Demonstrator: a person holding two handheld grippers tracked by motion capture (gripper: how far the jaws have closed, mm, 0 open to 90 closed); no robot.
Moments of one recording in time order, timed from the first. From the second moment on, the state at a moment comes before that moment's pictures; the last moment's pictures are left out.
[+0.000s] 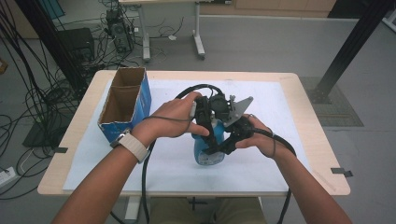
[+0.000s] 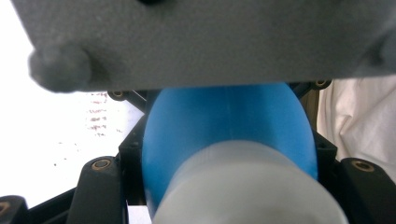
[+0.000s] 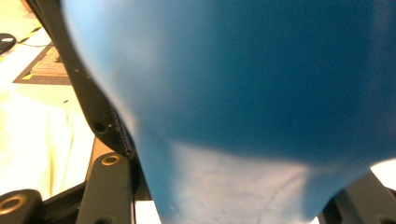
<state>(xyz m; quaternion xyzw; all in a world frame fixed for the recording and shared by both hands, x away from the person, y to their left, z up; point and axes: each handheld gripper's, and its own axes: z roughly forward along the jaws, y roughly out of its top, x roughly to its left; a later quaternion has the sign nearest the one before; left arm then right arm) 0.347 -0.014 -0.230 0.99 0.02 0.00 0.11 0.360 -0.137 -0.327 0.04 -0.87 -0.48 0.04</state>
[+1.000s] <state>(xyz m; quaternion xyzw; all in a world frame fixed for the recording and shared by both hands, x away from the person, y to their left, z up) 0.347 -0.013 -0.230 0.99 0.02 0.00 0.11 0.359 -0.137 -0.327 0.04 -0.87 -0.48 0.04</state>
